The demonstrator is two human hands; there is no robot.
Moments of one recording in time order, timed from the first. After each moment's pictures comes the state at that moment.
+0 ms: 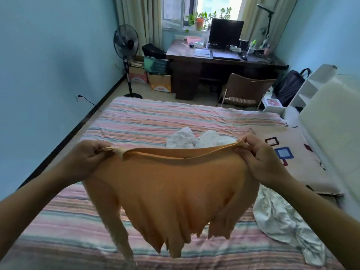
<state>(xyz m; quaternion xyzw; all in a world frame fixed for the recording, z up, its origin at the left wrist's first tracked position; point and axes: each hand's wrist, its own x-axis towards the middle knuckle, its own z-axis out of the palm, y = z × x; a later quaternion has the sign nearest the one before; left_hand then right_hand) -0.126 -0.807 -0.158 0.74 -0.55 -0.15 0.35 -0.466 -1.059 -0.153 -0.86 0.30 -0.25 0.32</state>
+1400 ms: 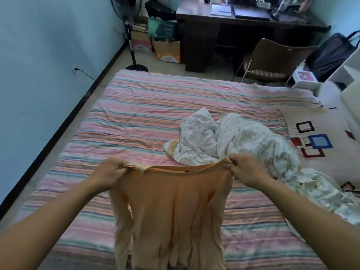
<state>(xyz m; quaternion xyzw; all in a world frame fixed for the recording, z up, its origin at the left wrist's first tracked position) 0.027 -0.880 -0.343 0.84 -0.44 -0.27 0.19 -0.294 -1.139 -0.332 -0.87 0.40 0.02 0.27</state>
